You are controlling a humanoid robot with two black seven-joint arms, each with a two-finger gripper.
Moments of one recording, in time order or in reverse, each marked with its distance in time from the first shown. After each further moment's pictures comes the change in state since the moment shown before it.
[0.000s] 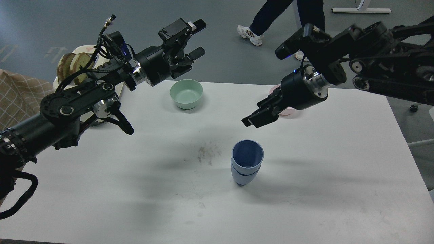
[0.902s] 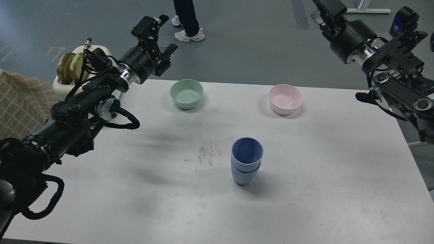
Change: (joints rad) left arm 0.035 -0.174 -0.105 0.373 -0.243 -0.012 0.000; right arm -0.776 0.088 0.878 -0.430 0.508 -0.433 0.000
